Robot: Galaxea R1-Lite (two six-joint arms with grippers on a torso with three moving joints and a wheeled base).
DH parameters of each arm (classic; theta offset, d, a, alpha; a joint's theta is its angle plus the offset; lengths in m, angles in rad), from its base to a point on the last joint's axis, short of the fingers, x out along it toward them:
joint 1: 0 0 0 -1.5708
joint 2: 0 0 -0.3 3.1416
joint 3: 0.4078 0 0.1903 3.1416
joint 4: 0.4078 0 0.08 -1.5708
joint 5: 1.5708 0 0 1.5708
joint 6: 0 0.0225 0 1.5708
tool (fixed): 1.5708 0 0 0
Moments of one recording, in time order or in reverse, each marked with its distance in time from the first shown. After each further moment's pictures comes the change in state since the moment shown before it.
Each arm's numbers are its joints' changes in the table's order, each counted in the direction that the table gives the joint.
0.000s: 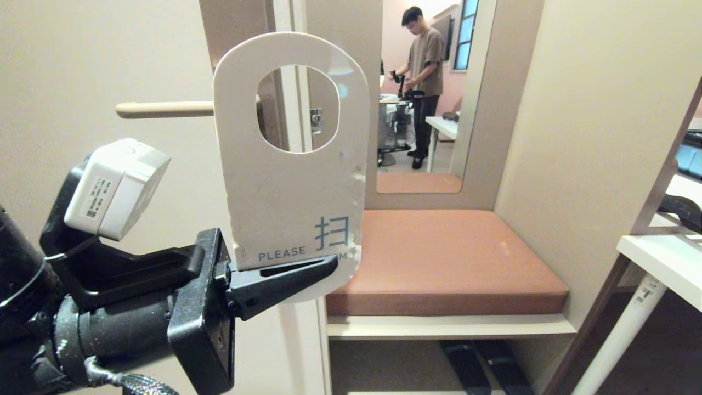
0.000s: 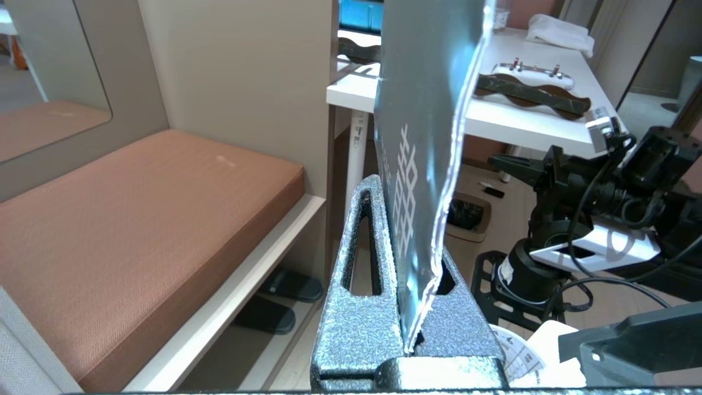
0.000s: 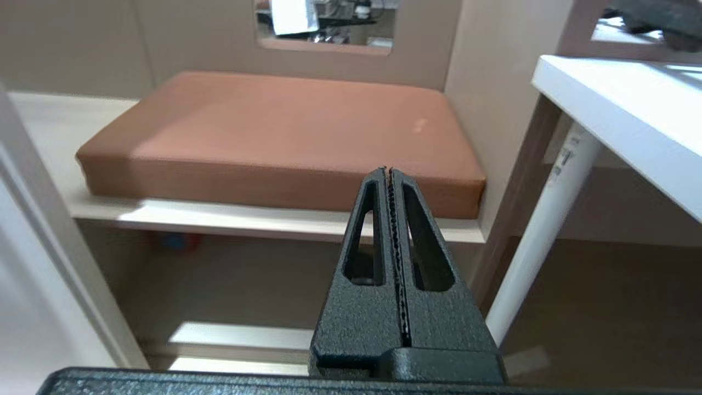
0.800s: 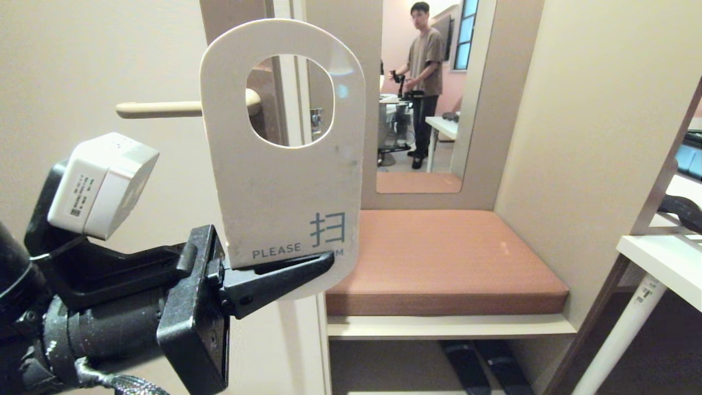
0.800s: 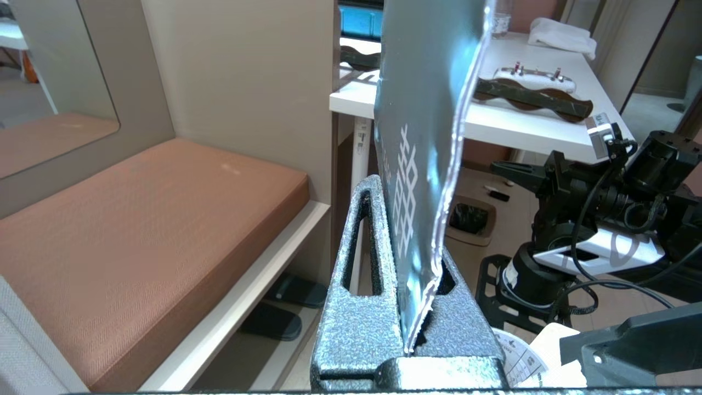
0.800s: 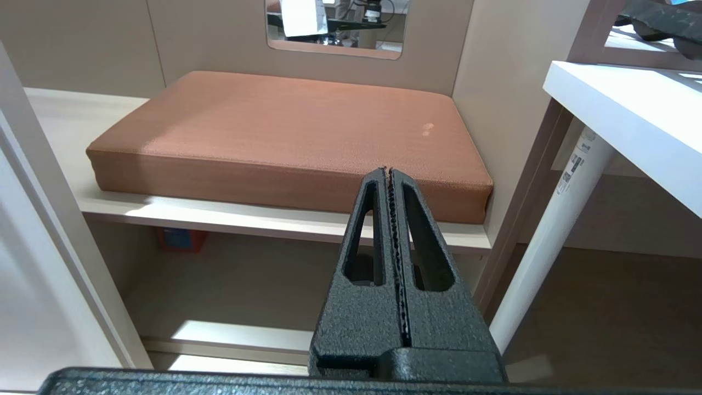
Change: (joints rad) left arm 0.000 -0.012 0.002 -0.003 -0.004 0.013; right arm 0.000 -0.019 -0.008 0.002 -0.024 -0.010
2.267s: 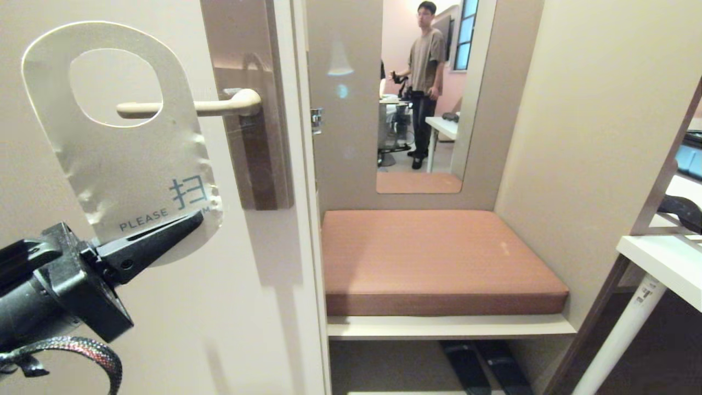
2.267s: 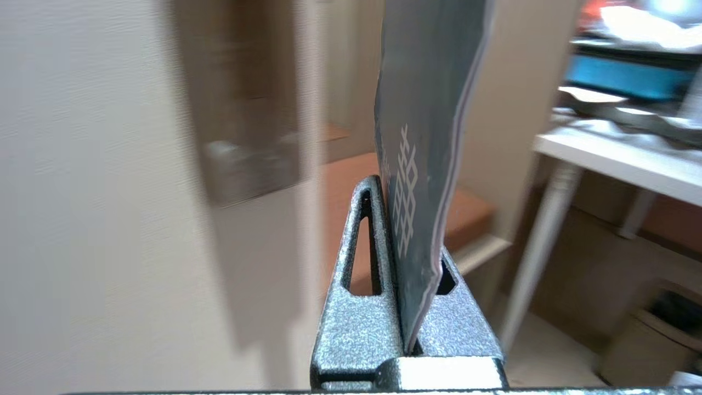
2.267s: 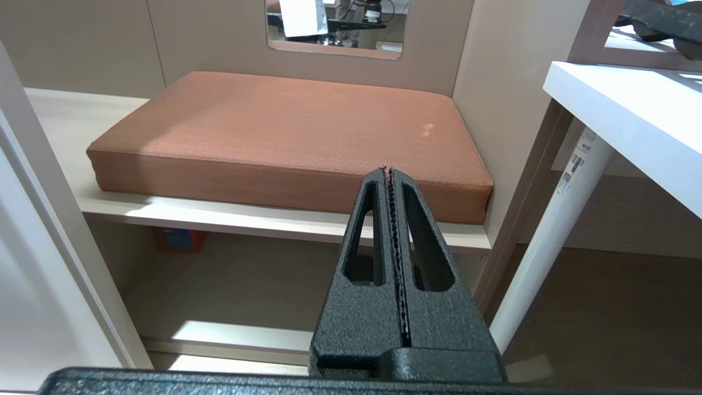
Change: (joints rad) left arm 0.287 -0.220 -0.126 0.061 -0.247 0.045; right arm 0.000 0.000 0.000 0.000 0.000 0.000
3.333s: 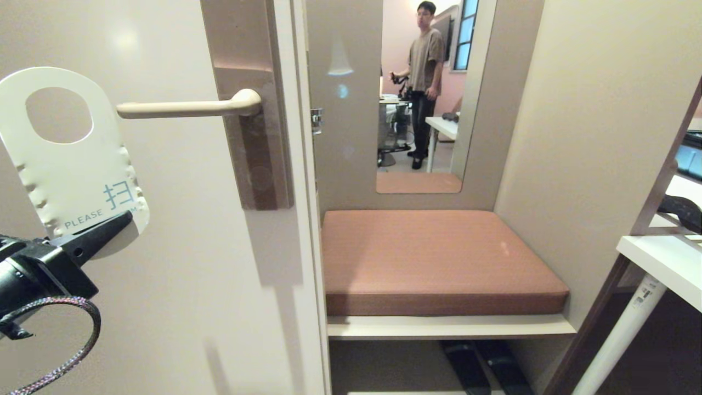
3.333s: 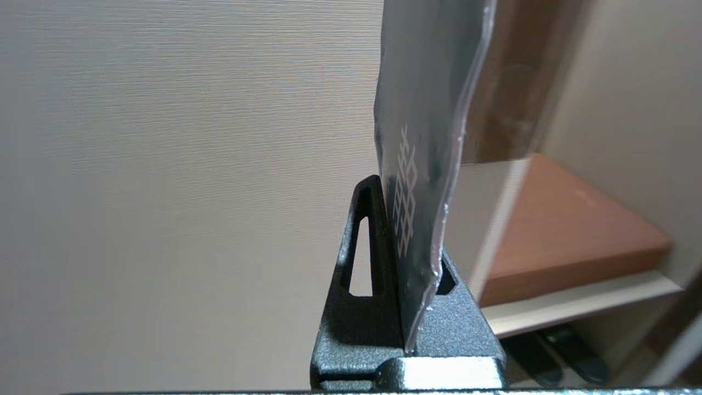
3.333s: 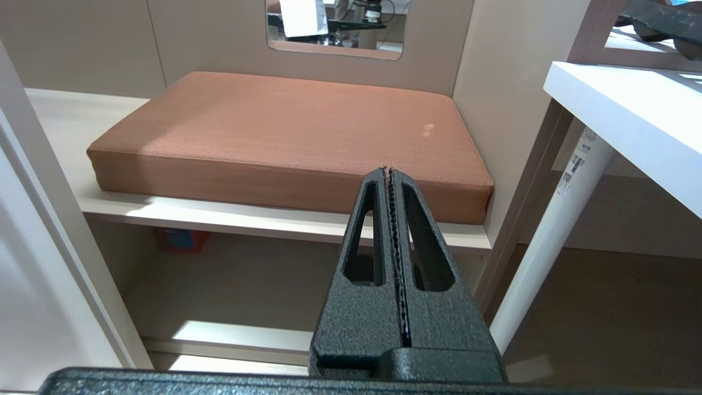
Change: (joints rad) left arm 0.374 0.001 -0.042 0.030 0.000 0.023; right arm 0.000 0.000 0.000 0.000 0.000 0.001
